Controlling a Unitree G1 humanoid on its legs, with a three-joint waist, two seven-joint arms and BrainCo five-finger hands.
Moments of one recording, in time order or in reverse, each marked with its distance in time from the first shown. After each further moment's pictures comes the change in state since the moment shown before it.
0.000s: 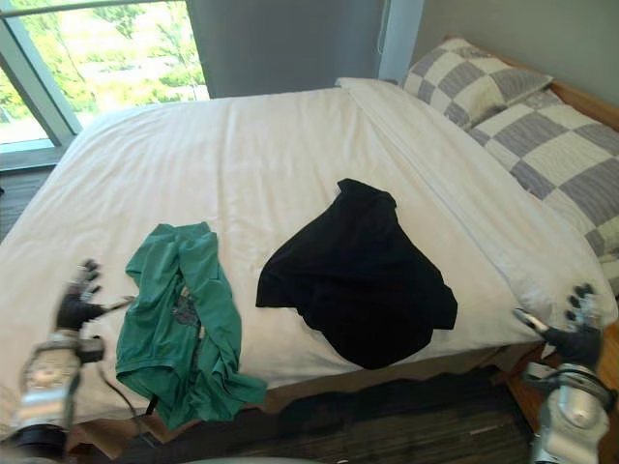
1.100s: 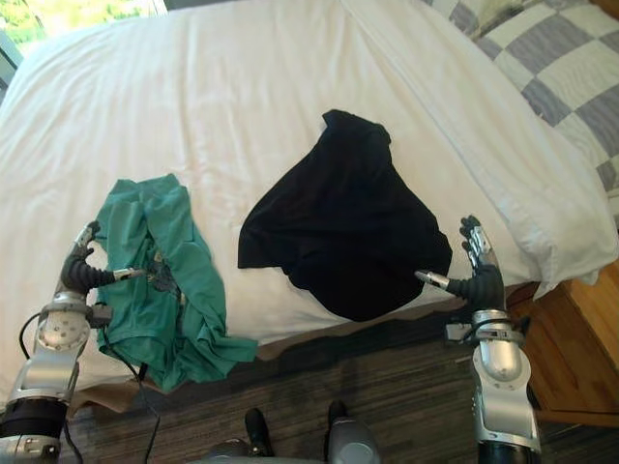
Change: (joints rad) left arm -0.148 0.082 -0.014 -0.250 0.136 0.278 0.147; right arm 0.007 0.080 0.209 -0.520 -0.082 0.071 0.019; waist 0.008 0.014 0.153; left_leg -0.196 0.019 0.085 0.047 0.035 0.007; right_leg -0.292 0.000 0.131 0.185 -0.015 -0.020
